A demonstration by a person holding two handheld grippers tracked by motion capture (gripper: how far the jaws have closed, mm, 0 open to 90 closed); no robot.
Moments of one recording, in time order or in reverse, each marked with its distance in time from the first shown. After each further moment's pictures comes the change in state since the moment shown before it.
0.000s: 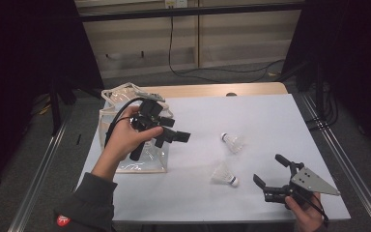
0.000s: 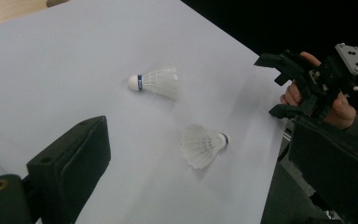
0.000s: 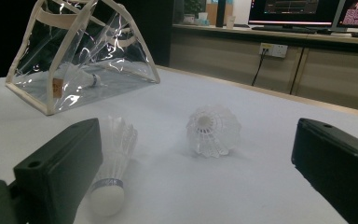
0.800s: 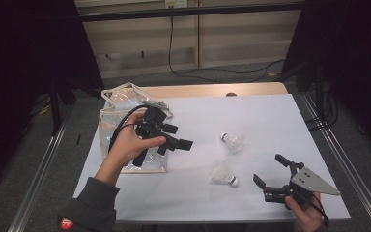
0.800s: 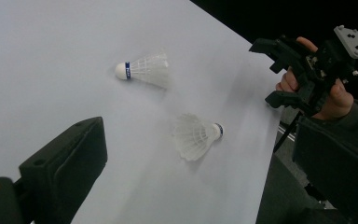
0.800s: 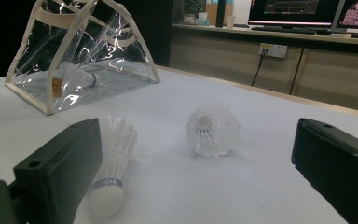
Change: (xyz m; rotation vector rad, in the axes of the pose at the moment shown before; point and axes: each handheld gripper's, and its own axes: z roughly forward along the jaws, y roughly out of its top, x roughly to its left) left arm 0.000 -0.014 0.014 0.022 -0.039 0.003; right arm 0.000 0.000 0.000 0.000 -0.001 -0.003
